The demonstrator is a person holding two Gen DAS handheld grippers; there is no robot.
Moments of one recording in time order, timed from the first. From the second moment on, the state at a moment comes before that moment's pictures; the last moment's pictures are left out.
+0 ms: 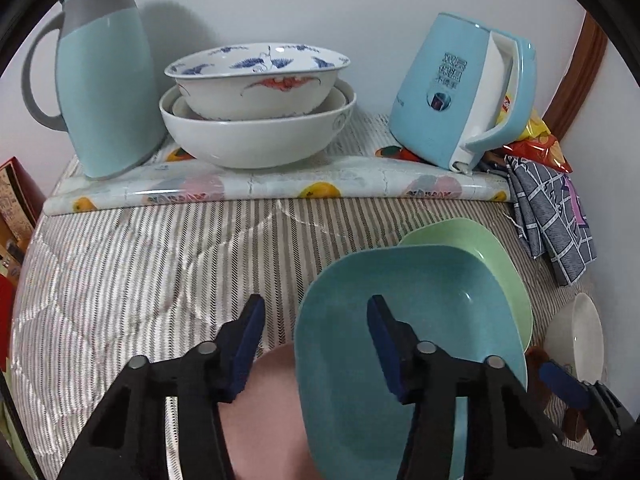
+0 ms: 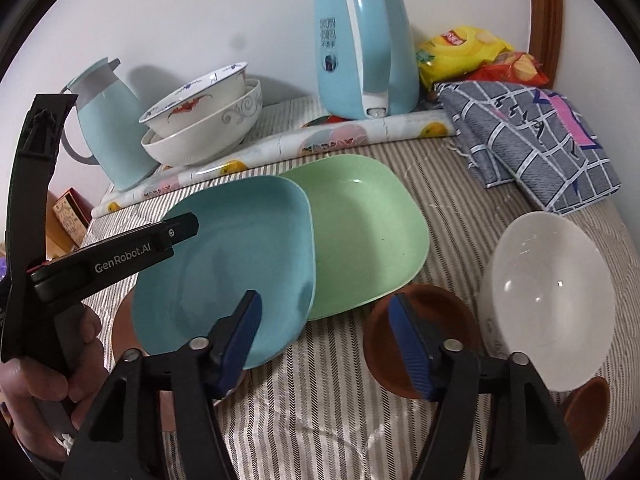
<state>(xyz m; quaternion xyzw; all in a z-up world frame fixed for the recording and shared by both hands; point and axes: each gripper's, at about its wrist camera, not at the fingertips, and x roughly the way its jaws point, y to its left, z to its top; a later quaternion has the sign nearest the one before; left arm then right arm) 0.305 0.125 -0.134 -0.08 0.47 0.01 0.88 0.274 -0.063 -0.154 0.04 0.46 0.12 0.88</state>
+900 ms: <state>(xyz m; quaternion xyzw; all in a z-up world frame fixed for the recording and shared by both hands) 0.256 0.127 -0.107 -0.10 0.45 0.00 0.89 0.253 -0.058 -0.144 0.04 0.45 0.11 0.89</state>
